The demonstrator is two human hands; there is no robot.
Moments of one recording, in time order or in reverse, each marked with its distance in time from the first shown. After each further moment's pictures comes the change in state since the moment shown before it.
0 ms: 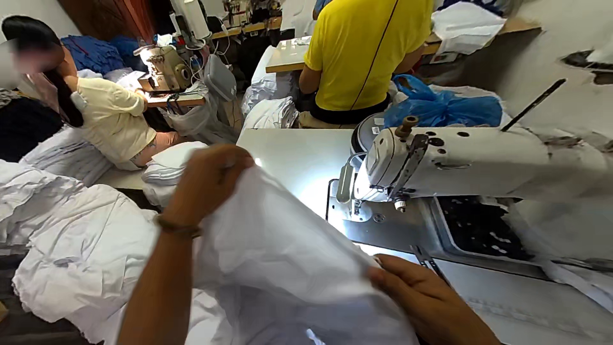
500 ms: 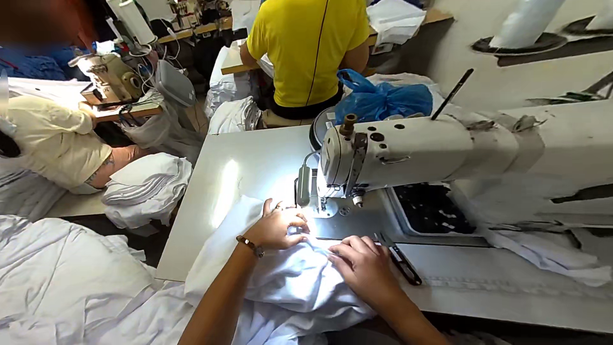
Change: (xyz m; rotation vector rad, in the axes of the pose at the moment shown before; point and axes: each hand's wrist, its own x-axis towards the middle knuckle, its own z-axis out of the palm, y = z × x) left_hand -0.003 0.021 0.223 -0.375 -0.676 0.145; right_hand 0.022 0.104 -0.008 -0.939 0.357 -0.104
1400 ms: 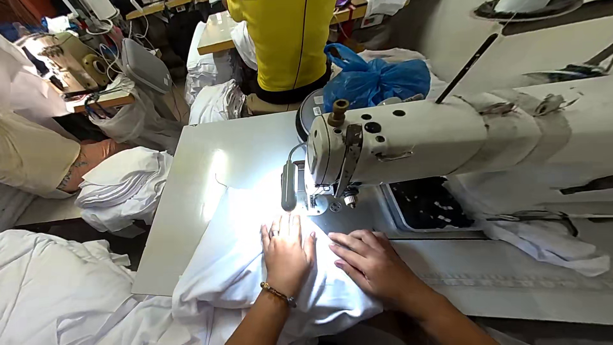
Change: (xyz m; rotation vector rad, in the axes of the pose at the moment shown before) left_hand 0.013 0.059 0.098 0.303 0.376 -0.590; right_hand 0.000 0.060 -0.009 -0.071 -0.050 -0.387
